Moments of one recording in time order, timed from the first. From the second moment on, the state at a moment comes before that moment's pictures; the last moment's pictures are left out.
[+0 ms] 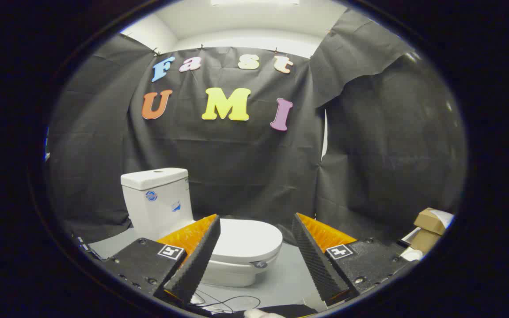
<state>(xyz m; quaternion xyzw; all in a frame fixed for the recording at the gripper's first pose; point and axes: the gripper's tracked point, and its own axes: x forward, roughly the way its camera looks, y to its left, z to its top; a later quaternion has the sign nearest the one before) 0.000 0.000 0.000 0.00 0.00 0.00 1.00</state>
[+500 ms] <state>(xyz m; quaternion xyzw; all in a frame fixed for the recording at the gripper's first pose) -0.003 0.007 0.004 0.01 0.01 0.01 1.00</state>
